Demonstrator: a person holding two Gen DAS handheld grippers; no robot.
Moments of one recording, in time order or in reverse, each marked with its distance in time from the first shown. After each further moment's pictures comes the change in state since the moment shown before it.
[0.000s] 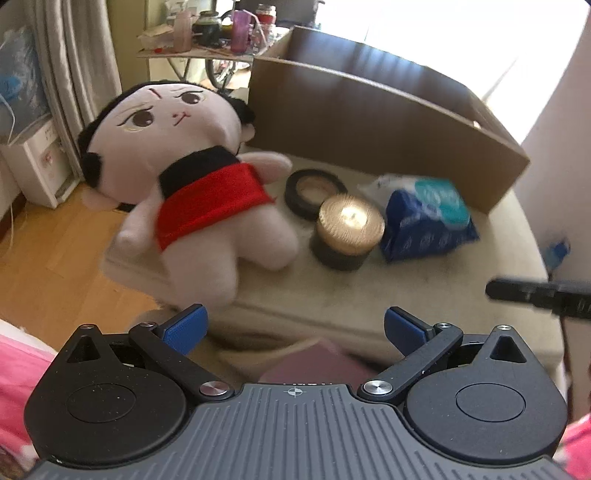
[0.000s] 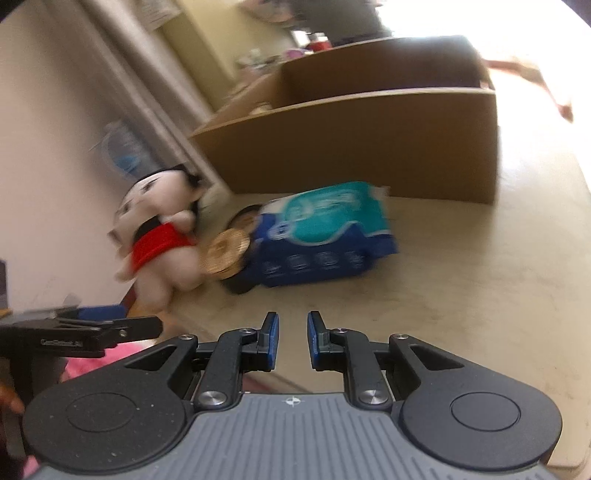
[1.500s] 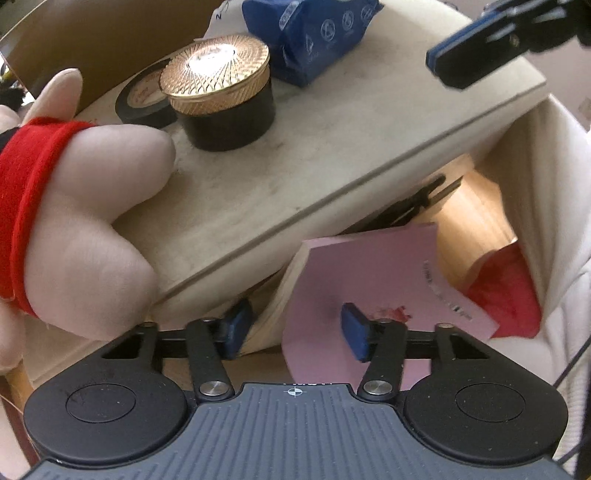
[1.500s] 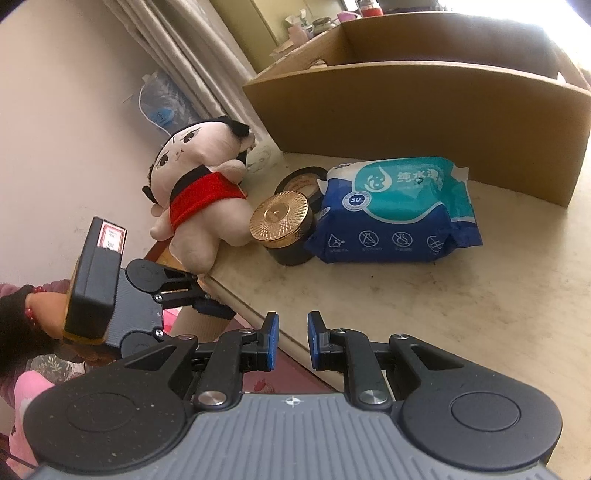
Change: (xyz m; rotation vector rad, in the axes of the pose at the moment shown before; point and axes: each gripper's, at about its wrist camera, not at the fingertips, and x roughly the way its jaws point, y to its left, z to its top) left arm 0.096 -0.017 -0.029 0.747 0.307 -0.162; right arm 0.033 0.027 0.007 -0.047 0.130 0.055
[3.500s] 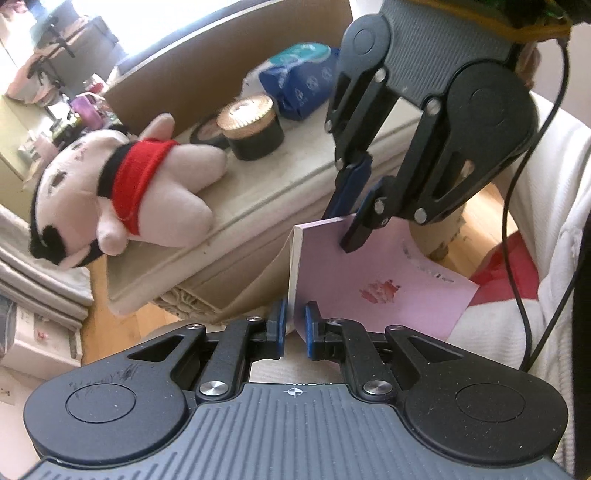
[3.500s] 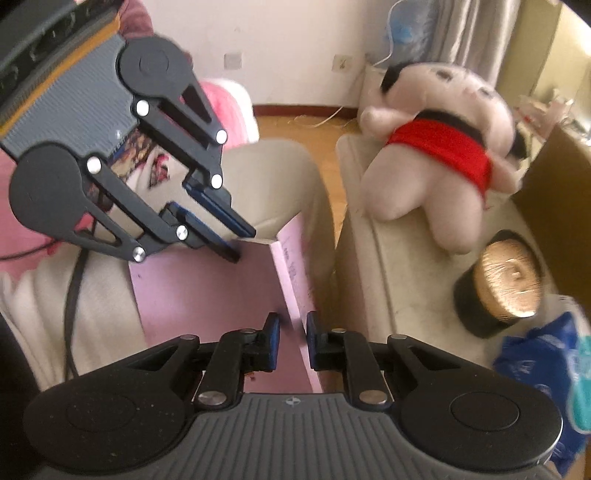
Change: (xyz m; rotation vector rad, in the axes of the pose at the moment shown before) left arm -0.089 -0.050 -0.065 0.009 -0.191 0.238; right arm 0.056 0.107 -0.046 -0.963 0.181 0.091
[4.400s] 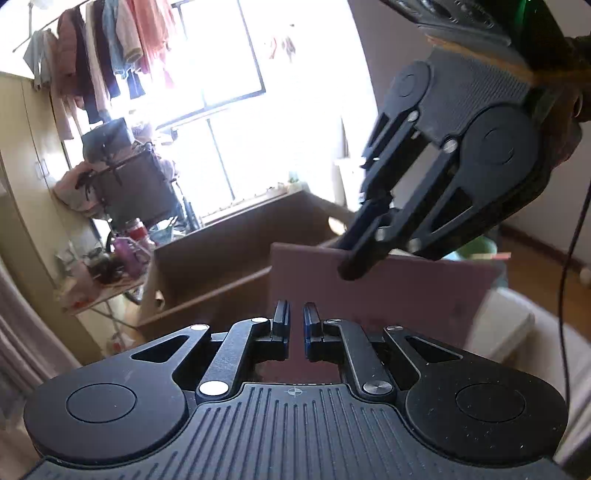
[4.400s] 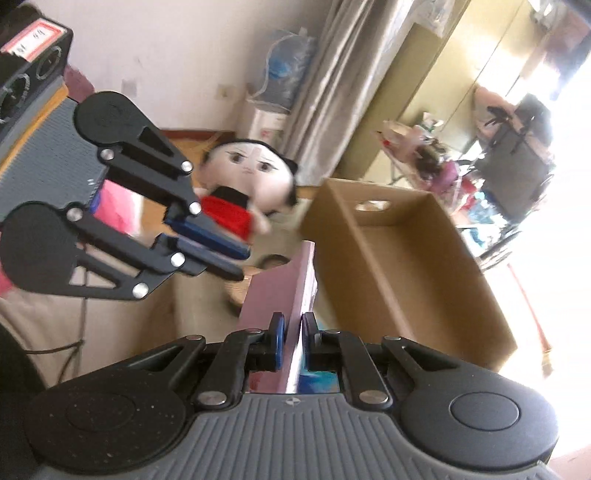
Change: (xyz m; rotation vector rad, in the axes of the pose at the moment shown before) left arm -0.038 0.001 0.148 -0.125 -0.512 0.101; right arm -0.174 -0.090 0.023 0.017 0.026 -0.388
